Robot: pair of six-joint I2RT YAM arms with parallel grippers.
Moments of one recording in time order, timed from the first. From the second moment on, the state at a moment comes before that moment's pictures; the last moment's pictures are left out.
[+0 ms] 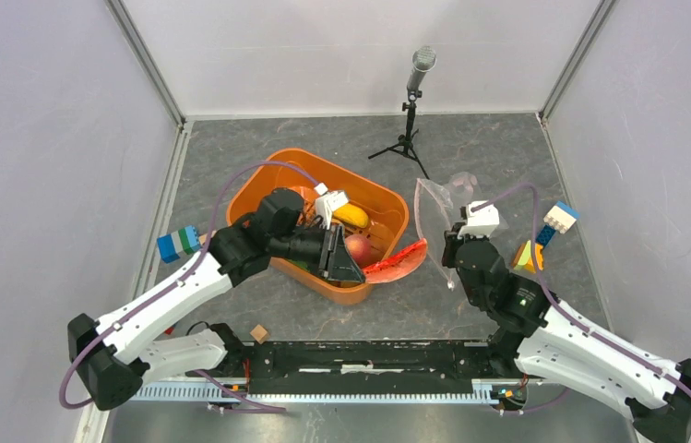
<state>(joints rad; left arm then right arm) -0.77 1.05 0.98 -0.48 0.66 -0.62 0.90 0.69 0.56 -0.30 0.75 0.36</state>
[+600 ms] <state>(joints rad) -0.80 1.29 0.92 -0.12 0.58 -1.06 0.90 0.52 0.41 -0.11 0.70 0.28</state>
